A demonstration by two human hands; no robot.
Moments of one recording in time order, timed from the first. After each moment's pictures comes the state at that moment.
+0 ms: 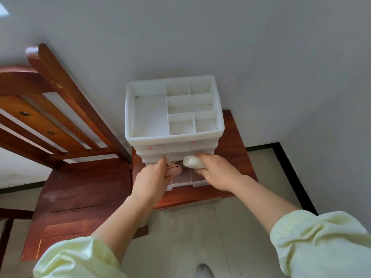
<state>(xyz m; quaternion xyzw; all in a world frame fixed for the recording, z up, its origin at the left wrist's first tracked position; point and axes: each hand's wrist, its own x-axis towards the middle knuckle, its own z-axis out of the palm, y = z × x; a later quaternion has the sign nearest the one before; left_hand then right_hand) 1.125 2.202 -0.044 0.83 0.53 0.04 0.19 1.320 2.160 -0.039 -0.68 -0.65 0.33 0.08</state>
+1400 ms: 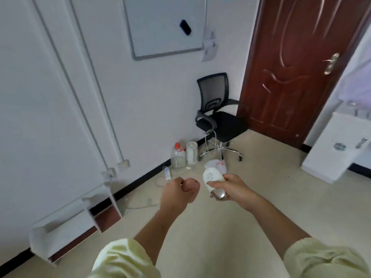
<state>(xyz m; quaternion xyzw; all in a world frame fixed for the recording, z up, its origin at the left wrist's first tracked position) 0.931 1.330 0.141 0.86 -0.36 -0.17 0.33 0.788 1.209 0.166 -0.65 0.42 -0.11 0.62</state>
